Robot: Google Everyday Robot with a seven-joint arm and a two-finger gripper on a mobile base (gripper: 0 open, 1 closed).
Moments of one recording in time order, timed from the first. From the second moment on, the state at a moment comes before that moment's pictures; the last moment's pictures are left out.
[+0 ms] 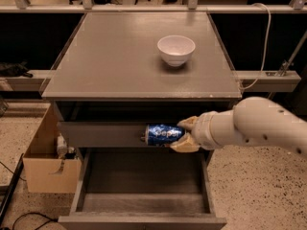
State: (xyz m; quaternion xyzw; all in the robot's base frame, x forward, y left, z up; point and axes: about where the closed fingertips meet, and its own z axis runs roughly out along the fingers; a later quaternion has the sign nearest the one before) arm 0.518 -0.082 0.711 -0.54 0.75 0.11 0.36
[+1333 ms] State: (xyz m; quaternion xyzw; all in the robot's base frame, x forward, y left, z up) arm 0.475 -0.067 0.806 -0.58 0.71 0.06 0.41
